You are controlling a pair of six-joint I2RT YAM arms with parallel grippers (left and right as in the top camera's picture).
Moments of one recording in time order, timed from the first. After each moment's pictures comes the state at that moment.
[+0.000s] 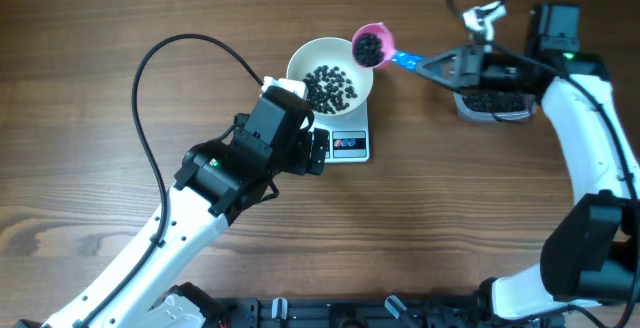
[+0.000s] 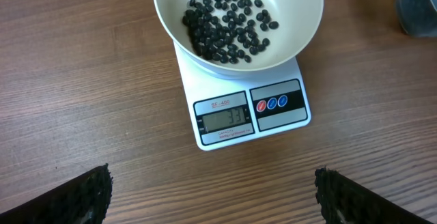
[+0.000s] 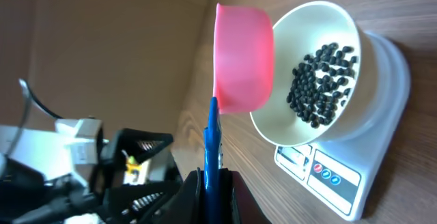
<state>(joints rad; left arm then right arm) -0.63 1.26 1.11 -0.80 -0.17 -0.35 -0.08 1.70 1.33 -0.72 -1.20 0.13</state>
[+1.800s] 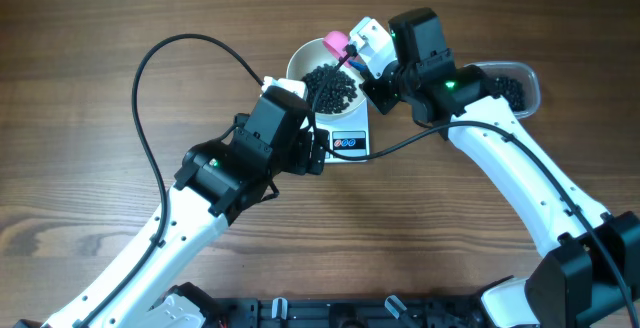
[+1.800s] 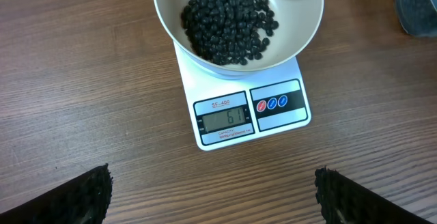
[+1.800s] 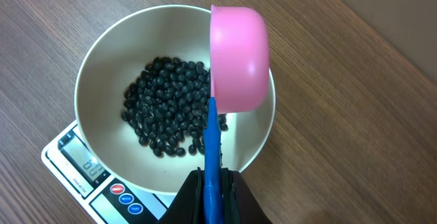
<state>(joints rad) -0.63 1.26 1.11 -0.80 -0.17 -0.35 0.43 1.63 1.33 -0.56 -0.11 -0.37</state>
